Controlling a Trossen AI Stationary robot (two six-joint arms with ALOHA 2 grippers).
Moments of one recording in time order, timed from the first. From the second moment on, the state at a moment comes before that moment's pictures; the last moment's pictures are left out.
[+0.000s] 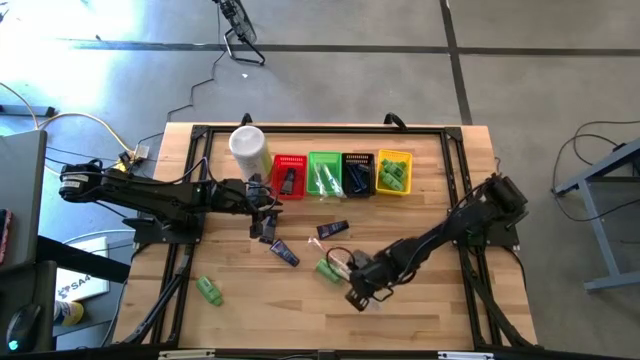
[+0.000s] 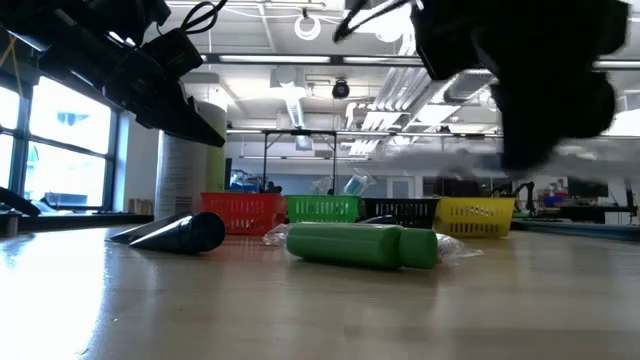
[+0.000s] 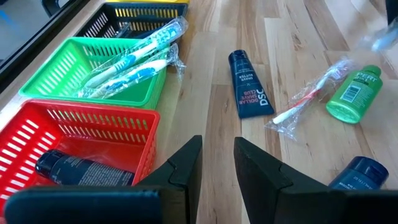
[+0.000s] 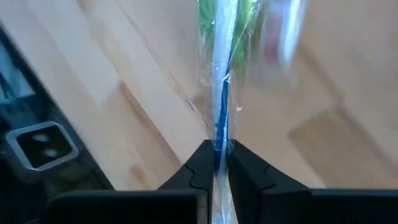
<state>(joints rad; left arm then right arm) 0.04 0.98 0.40 0.12 -0.10 -0.01 0.49 1.79 1.18 -0.49 -0.03 1.22</state>
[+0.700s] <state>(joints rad) 0.04 0.98 0.40 0.12 -0.10 0.00 0.20 1.62 1.18 -0.35 0.55 0.73</state>
